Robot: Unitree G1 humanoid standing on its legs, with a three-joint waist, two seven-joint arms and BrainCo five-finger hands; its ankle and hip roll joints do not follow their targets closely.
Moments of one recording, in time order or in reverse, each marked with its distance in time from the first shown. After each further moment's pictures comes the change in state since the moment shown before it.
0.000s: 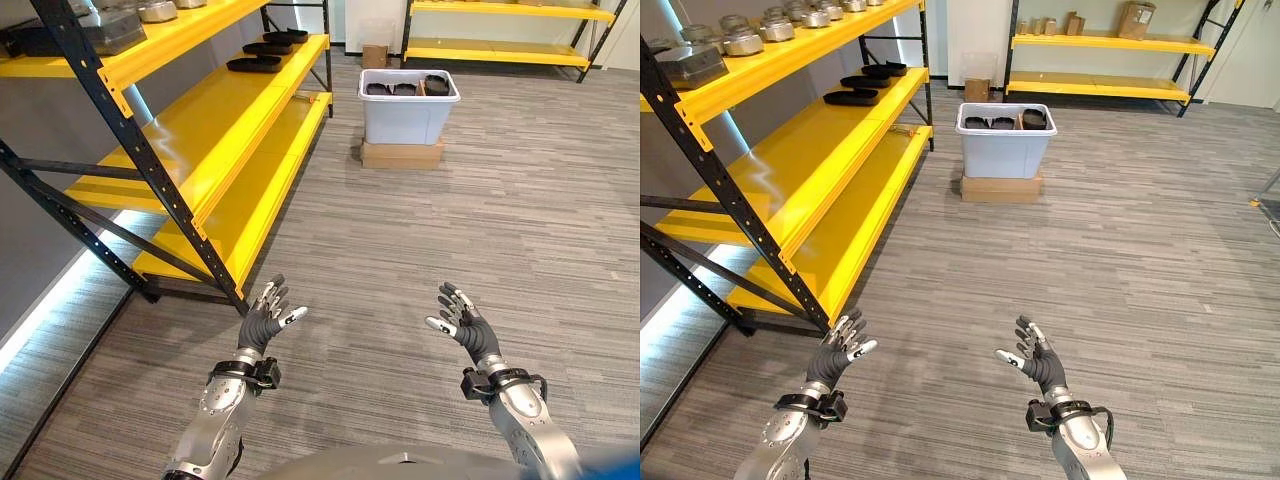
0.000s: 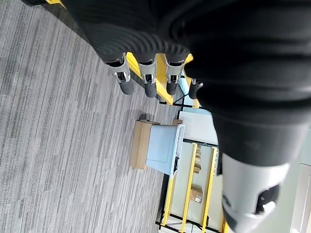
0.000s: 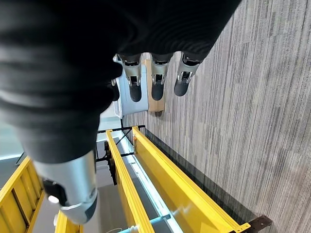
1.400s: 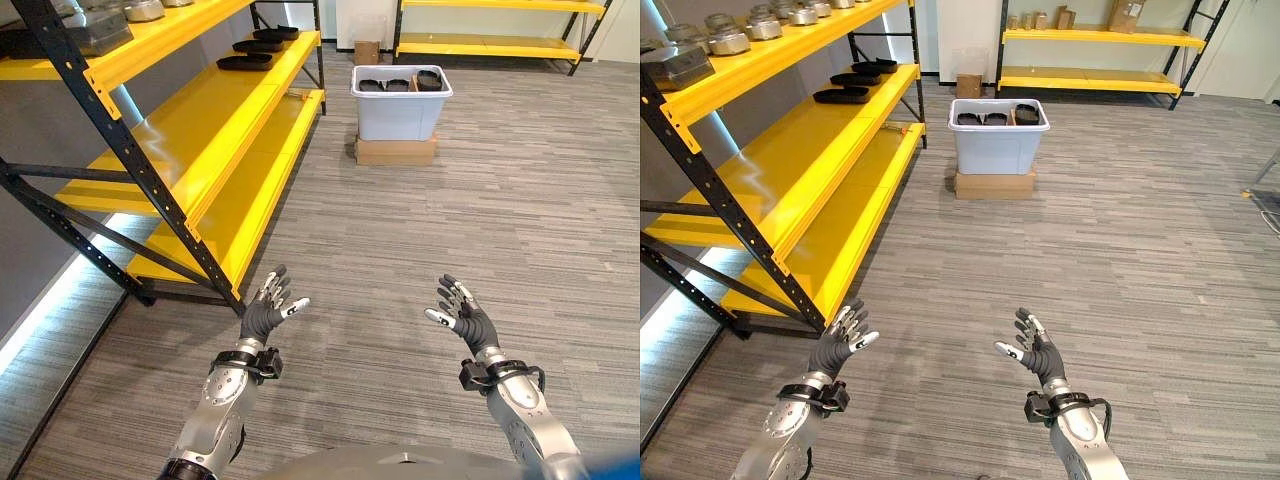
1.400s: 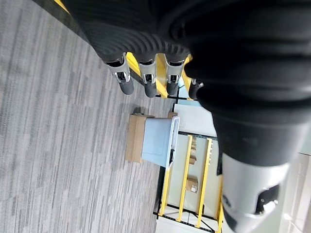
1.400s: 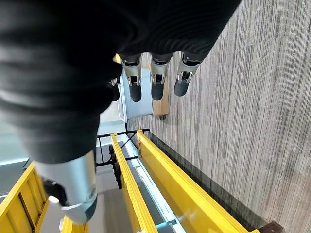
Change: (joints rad) left arm -0.071 0.003 -0.002 0.000 0.012 0.001 0.001; right arm -0.052 0.006 0.000 0.001 0.002 0.000 -0.009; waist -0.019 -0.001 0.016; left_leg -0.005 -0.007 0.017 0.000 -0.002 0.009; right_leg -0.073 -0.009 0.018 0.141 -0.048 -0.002
